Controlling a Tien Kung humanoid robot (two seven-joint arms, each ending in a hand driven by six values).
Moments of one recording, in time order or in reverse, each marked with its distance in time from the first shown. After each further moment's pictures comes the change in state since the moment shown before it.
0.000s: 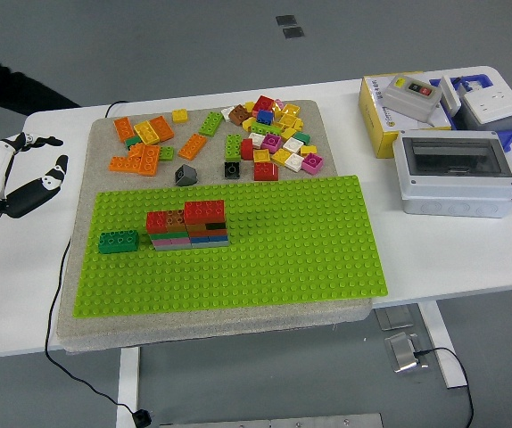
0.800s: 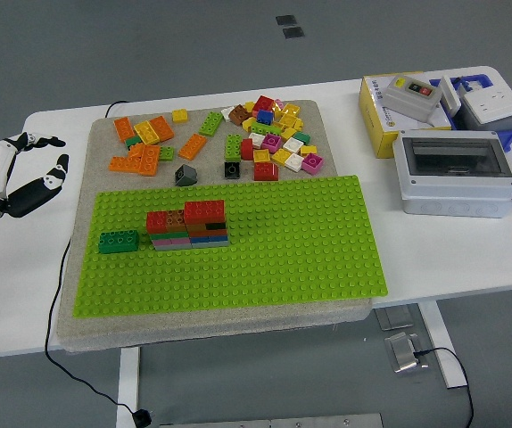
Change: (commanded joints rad) left arm -0.005 0.000 0.011 0.003 -0.003 -0.004 -0.001; right arm 0.001 -0.001 0.007 0.000 -0.008 0.004 0.005
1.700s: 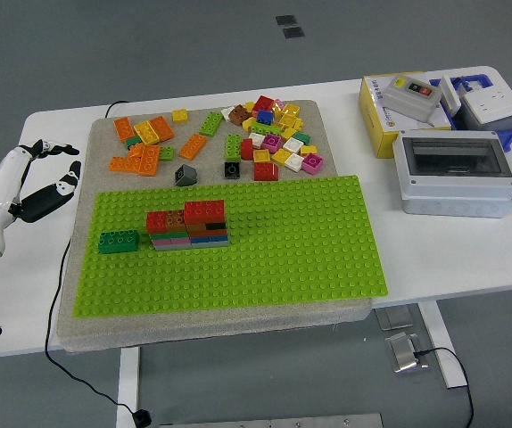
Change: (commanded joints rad) left arm -0.003 -0.002 0.034 0.014 -0.005 -0.006 0.002; right arm 0.000 0.000 -0.024 0.000 0.024 -0.010 0.002
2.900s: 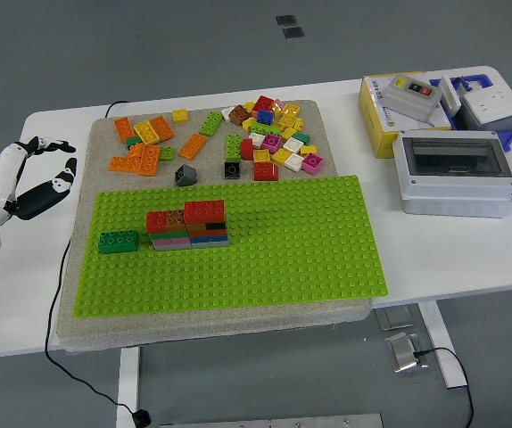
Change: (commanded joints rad) left arm 0.001 0.007 -0.011 -0.002 -0.013 0.000 -0.003; right arm 0.000 0.001 -0.019 0.000 0.011 -0.007 -0.016
